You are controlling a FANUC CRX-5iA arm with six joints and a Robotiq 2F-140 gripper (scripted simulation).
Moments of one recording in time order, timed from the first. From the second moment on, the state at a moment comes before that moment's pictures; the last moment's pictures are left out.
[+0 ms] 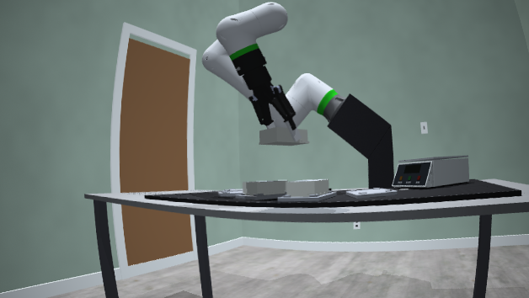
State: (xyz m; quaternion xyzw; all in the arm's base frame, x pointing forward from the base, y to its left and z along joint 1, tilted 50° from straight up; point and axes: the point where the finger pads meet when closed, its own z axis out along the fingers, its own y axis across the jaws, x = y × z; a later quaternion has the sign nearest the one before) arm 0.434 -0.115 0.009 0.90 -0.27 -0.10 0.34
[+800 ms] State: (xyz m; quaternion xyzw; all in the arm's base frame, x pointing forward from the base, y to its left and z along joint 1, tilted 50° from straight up) arm 0.420 -0.159 0.059 0.90 -0.27 -0.10 0.34
